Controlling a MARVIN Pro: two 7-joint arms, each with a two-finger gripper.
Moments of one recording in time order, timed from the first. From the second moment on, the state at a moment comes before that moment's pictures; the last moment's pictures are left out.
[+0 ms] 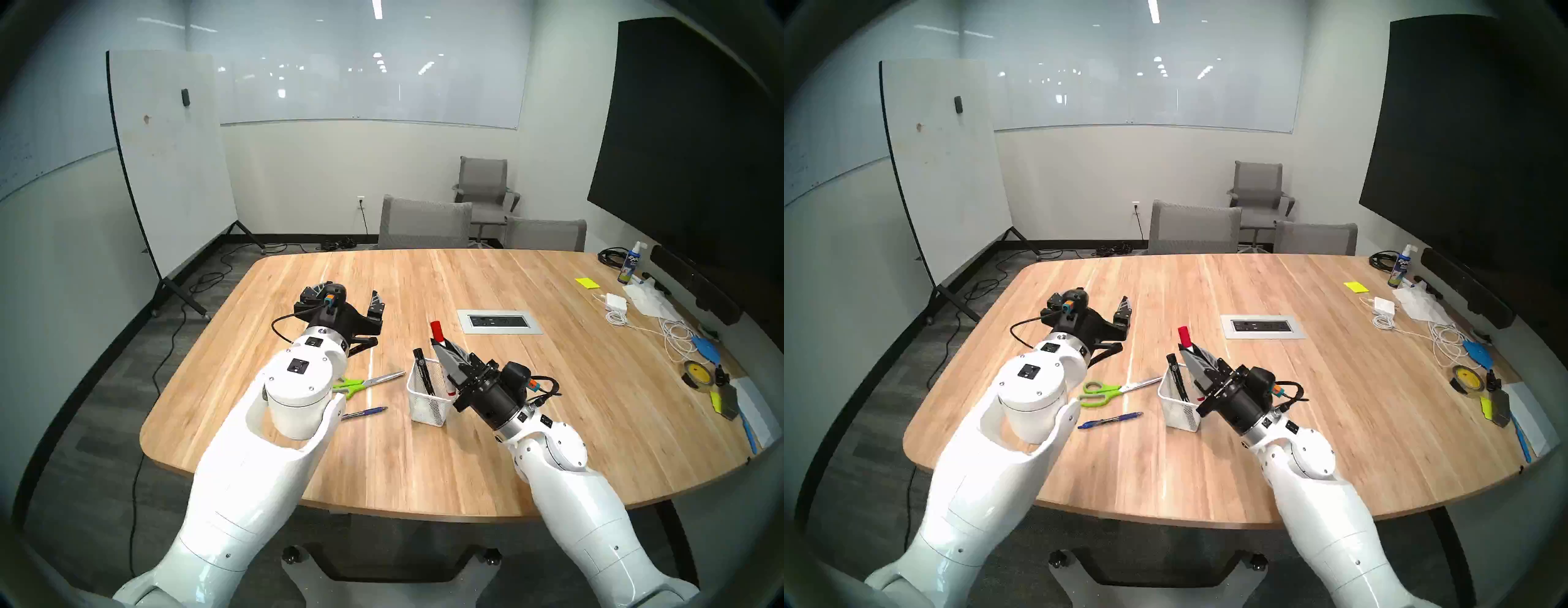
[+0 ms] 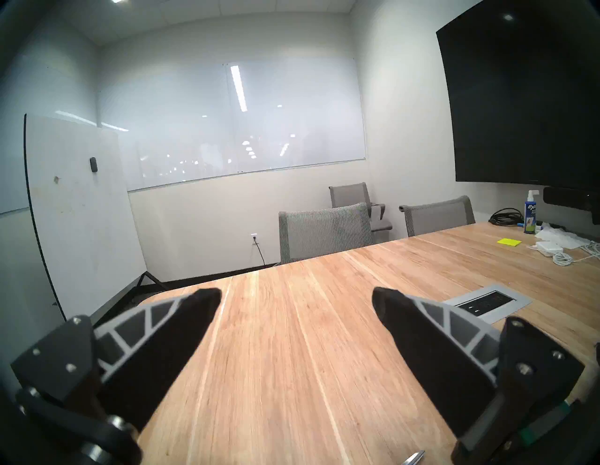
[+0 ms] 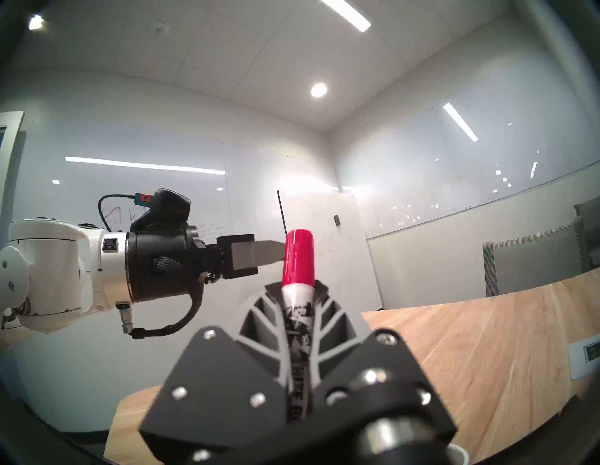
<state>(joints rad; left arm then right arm) 1.47 -1.35 -1.22 -1.93 -0.11 0.40 0.24 -1.57 -1.27 1.39 -1.50 0.72 -0.31 0.82</state>
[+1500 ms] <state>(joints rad) 1.47 -1.35 -1.22 -1.93 -0.11 0.40 0.24 -1.55 -1.32 1.39 -1.39 0.73 -0.36 0.85</state>
